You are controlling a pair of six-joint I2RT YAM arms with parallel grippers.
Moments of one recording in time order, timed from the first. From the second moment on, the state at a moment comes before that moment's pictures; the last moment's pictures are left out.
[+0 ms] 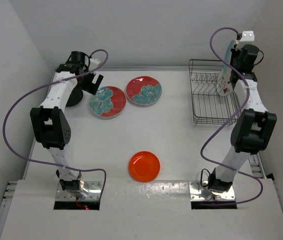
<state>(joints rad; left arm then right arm) -0.03 1.88 1.78 -0.84 0.01 0.39 -0.24 1.84 1.54 0.13 0.10 -0.22</state>
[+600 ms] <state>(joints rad) -0.03 1.88 1.76 -0.85 0.02 0.40 -0.25 1.80 1.33 0.16 0.07 -0.20</state>
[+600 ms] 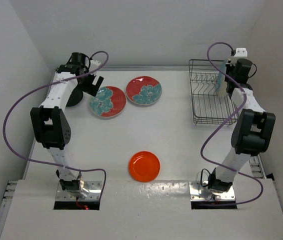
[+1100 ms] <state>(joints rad) -0.03 1.88 1.74 -0.86 0.03 0.41 -0.28 1.80 1.31 0.22 0.07 -0.09</state>
